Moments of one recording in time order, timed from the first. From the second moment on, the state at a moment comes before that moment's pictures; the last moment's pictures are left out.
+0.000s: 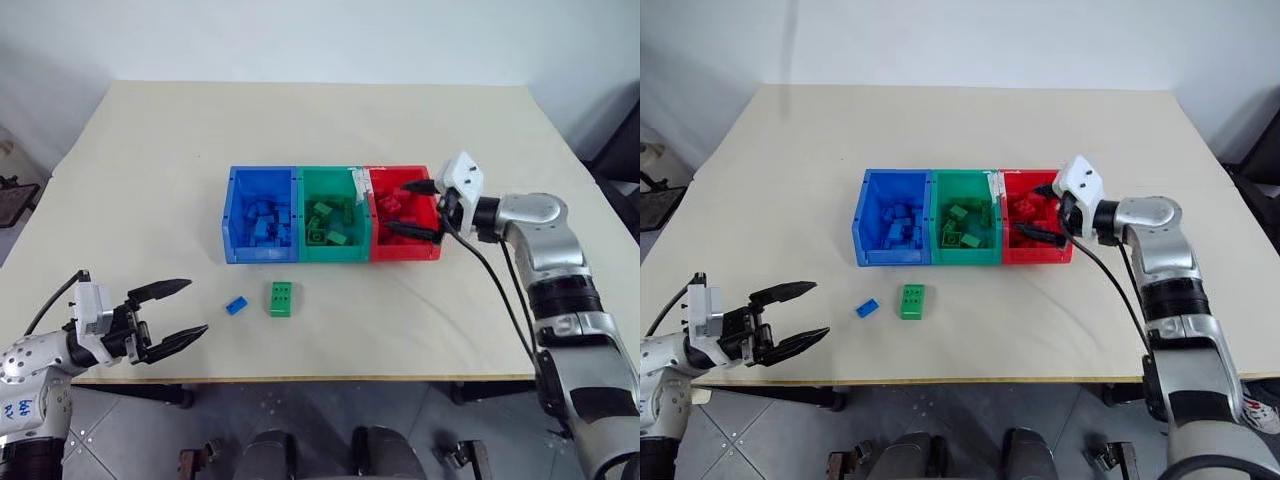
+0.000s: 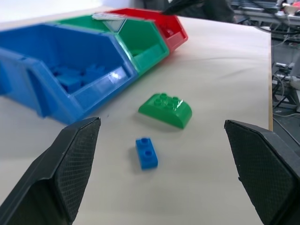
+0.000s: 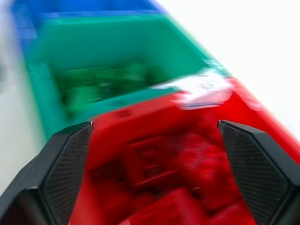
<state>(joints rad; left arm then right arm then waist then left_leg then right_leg) 0.01 0.68 0.39 0.13 -0.60 -0.05 -1.28 -0.78 -0.64 0.05 0.45 0.20 0.09 1.23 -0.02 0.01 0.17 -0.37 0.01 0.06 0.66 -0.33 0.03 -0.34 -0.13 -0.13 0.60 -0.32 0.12</state>
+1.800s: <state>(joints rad) -0.09 0.41 -0.17 -0.59 -0.23 0.80 -0.29 -0.54 -0.89 0.04 0.39 0.37 0.02 1.54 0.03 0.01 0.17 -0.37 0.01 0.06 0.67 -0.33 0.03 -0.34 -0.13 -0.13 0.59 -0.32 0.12</state>
